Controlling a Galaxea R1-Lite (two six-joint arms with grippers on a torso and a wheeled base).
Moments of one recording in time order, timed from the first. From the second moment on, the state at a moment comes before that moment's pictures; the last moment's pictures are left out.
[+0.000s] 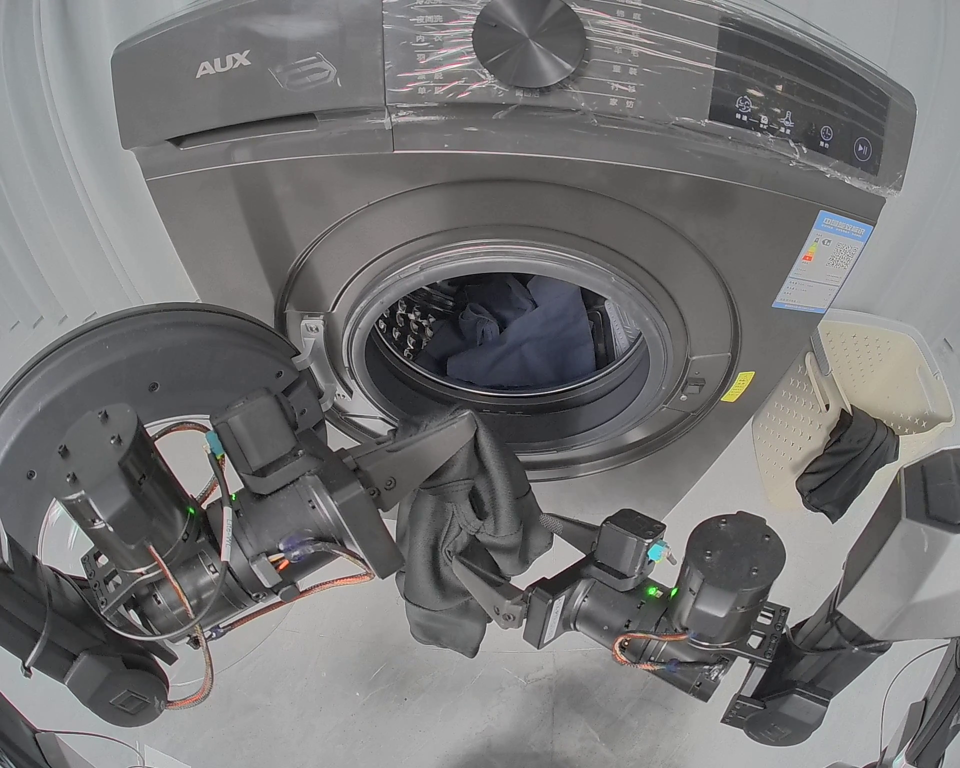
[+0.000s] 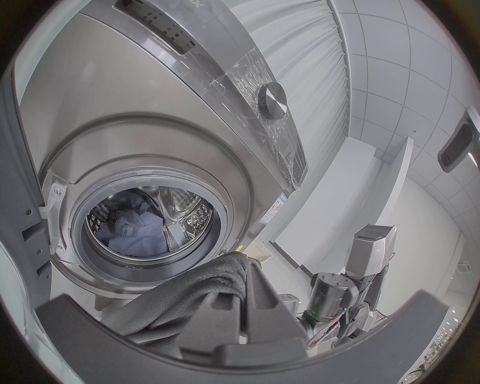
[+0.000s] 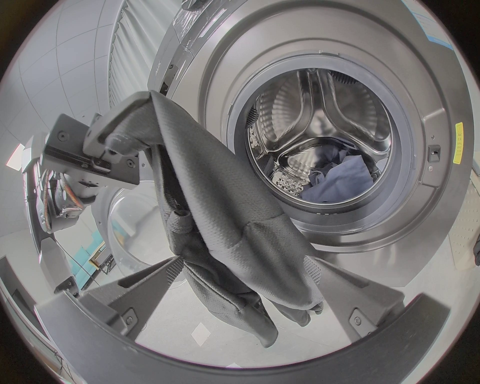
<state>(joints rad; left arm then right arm) -0.68 1.66 -0.45 -1.41 -0.27 -0.36 0.89 2.02 -0.51 -1.45 -0.14 0.23</state>
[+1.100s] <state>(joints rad) -0.69 1.65 -0.45 -1.41 -0.27 -0.36 0.73 2.02 -0.58 -1.48 -0.11 0.18</state>
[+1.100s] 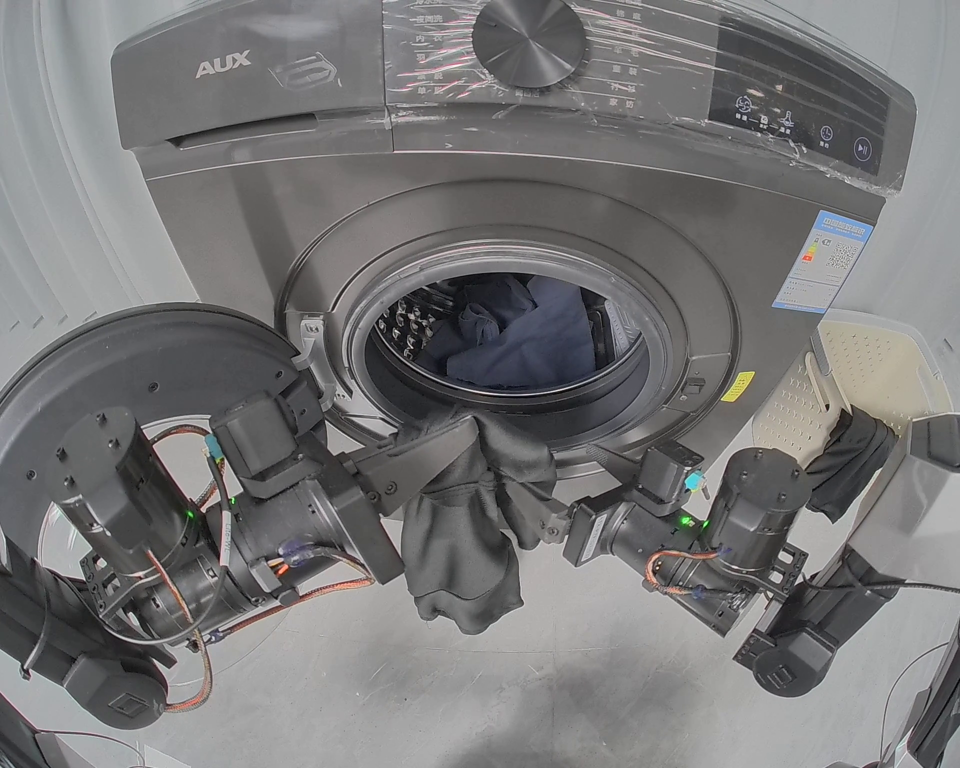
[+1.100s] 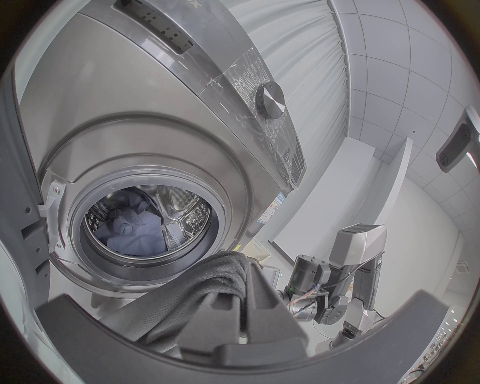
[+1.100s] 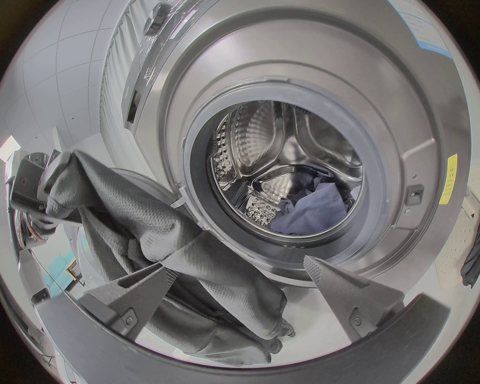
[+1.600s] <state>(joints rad) -0.69 1.65 -0.46 -1.41 -0.27 -0.36 0.76 2.11 -0.66 -1.50 -0.11 0.19</state>
